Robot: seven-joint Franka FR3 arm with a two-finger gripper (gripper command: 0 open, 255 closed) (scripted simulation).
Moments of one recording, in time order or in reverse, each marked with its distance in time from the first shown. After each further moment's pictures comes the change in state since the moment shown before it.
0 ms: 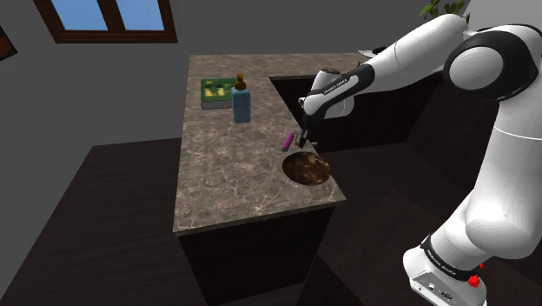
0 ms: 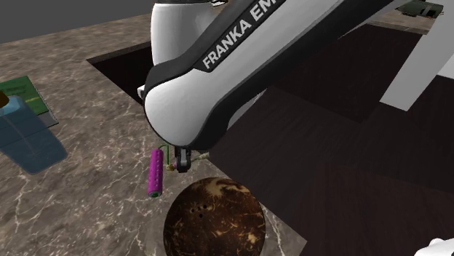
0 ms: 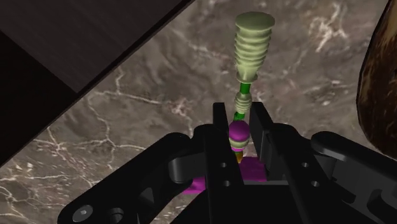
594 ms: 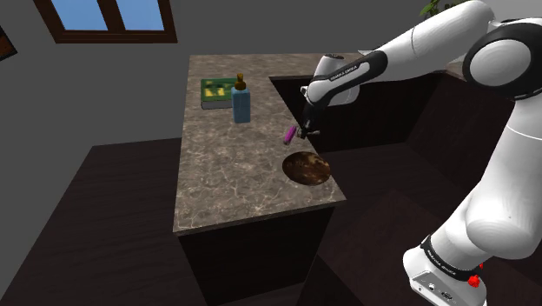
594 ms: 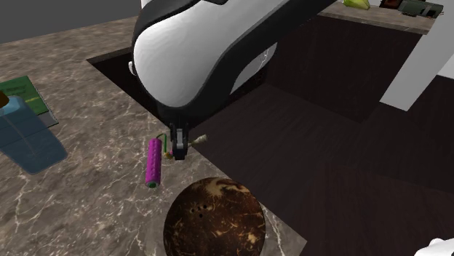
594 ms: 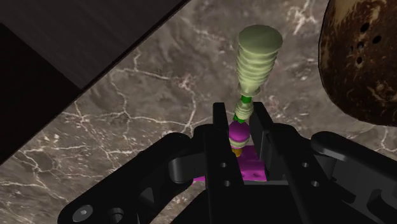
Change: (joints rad) arm 0.009 -0.085 -0.016 0.021 -0.037 -0.104 0.031
